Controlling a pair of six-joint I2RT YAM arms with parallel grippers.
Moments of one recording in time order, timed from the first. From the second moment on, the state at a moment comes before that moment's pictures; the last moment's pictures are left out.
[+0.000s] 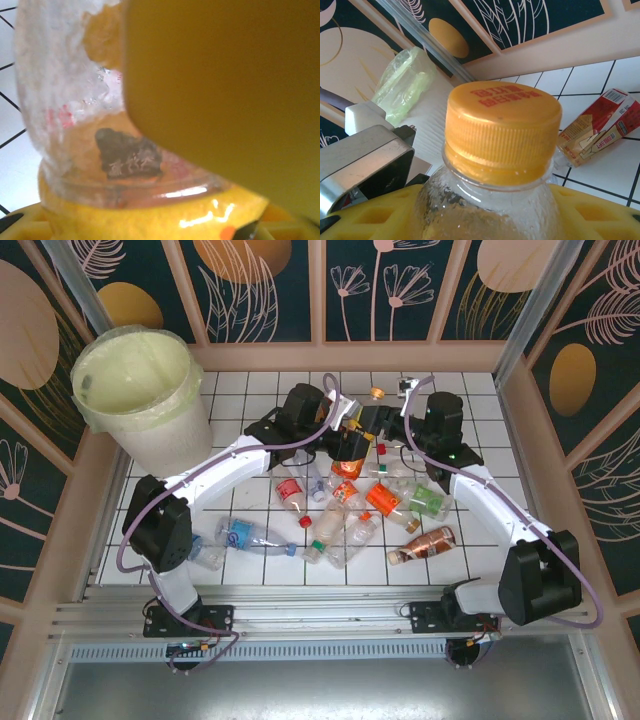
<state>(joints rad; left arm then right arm) -0.71 1.79 1.49 -0.25 0.56 -0.29 0.32 1.33 0.97 0.15 -0.59 0.57</state>
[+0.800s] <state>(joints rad) -0.69 1.79 1.52 -0.27 0.38 -0.35 0.30 1.17 0.95 0.08 -0.50 0.53</state>
